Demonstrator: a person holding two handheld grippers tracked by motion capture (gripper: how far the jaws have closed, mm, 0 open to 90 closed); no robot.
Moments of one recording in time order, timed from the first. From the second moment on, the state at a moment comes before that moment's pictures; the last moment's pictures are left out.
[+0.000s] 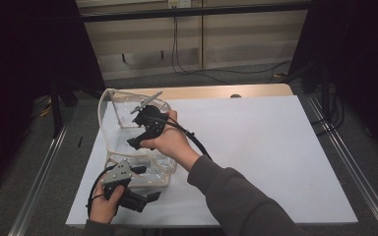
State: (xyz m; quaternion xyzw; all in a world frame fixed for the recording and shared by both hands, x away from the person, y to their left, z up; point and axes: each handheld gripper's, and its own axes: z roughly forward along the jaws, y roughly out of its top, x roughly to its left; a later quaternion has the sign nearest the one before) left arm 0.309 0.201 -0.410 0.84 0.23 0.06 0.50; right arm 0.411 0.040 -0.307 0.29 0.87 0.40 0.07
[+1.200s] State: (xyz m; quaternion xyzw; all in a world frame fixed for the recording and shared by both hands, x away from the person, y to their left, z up) left arm 0.307 0.200 -0.410 0.84 0.23 0.07 0.50; right arm 0.397 -0.028 -0.287 0.27 0.85 0.45 0.05
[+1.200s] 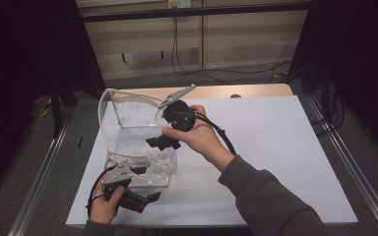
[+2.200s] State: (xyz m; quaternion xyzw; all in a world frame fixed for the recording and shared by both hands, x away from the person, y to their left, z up) left arm 0.306 0.200 -0.410 0.84 0.23 0.07 0.49; right arm 0.379 -0.104 -0.312 0.27 0.84 0.47 0.05
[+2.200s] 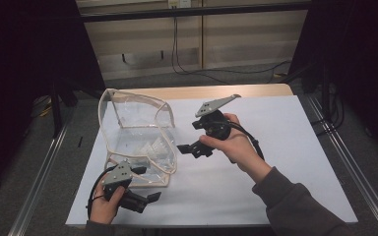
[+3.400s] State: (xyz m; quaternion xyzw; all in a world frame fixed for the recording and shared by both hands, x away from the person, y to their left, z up) left arm 0.305 0.200 -0.410 0.84 0.23 0.07 0.49; right arm 0.362 -0.159 -0.359 0.28 0.84 0.47 0.05
